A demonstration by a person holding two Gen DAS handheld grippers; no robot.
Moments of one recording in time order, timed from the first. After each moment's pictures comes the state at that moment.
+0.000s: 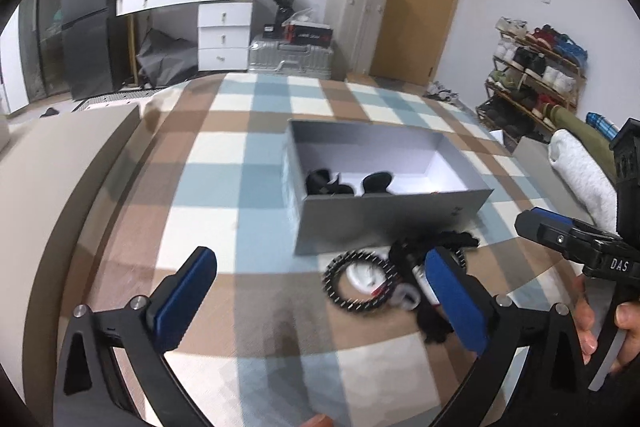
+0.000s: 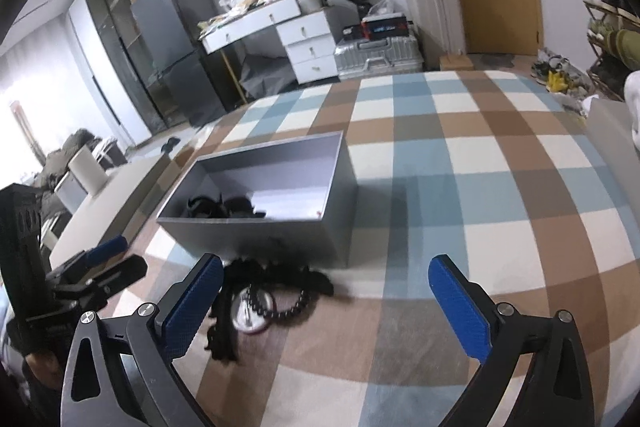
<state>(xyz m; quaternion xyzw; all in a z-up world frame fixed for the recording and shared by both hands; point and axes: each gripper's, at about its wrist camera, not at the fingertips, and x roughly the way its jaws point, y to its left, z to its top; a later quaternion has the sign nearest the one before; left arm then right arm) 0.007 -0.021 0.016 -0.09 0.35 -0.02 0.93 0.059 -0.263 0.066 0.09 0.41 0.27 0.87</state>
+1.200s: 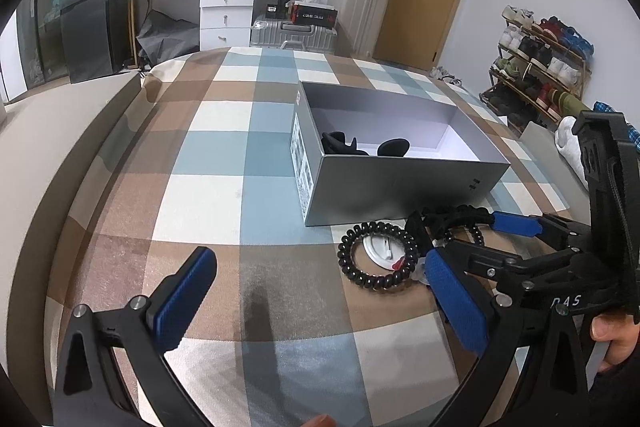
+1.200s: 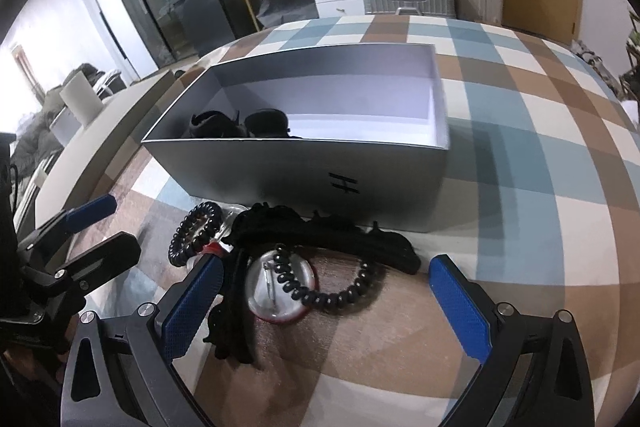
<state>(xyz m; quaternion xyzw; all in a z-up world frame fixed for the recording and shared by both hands) 0.007 -0.010 -0.003 -0.09 0.38 -0.03 0.92 0.061 -0.194 0.026 0.01 0.48 0.30 0.82</state>
